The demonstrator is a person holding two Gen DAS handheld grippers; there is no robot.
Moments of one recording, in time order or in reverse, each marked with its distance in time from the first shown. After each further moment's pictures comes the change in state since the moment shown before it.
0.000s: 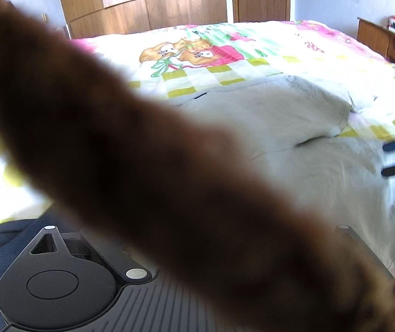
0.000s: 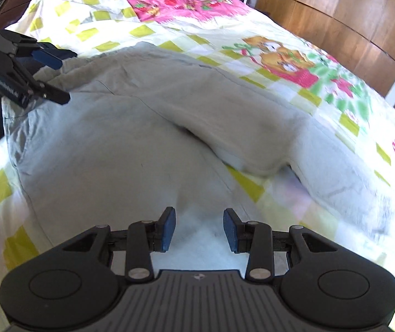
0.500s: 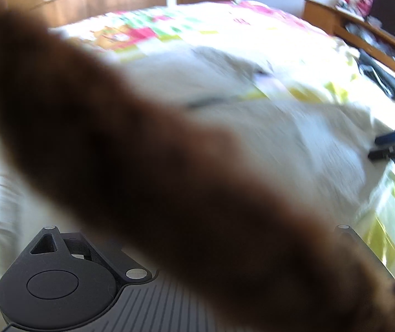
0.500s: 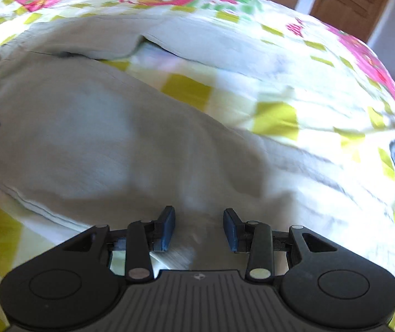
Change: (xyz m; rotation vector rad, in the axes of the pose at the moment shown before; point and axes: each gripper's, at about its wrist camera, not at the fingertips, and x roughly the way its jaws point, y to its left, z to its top) left arm 0.022 -0.102 -0.025 0.111 0.071 -0.228; right arm -0.045 -0.068 -0.125 0.383 0.165 -0.269
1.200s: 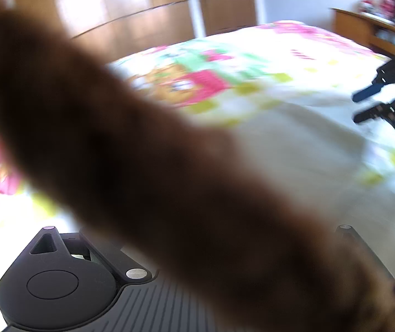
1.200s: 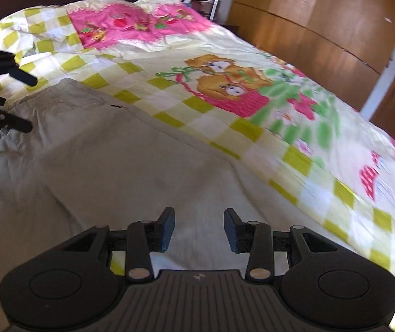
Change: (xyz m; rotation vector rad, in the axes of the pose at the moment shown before) left arm 0.012 0.141 0.118 0.048 -0.099 0.219; right arm 0.078 0.069 0.260 -0.448 -0.250 0.245
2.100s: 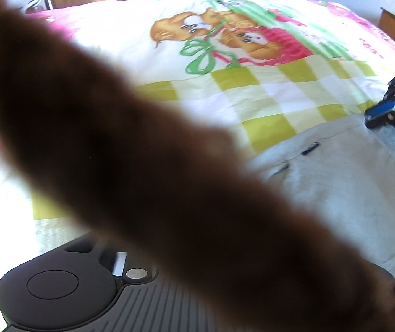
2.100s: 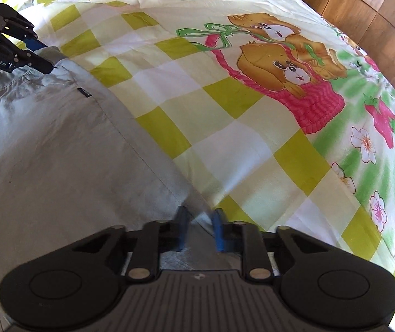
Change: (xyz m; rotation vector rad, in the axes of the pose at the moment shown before) left arm 0.093 0.106 0.004 -0.137 0.192 -0.052; right arm 0.123 -0.011 0.061 -0.136 0.186 0.123
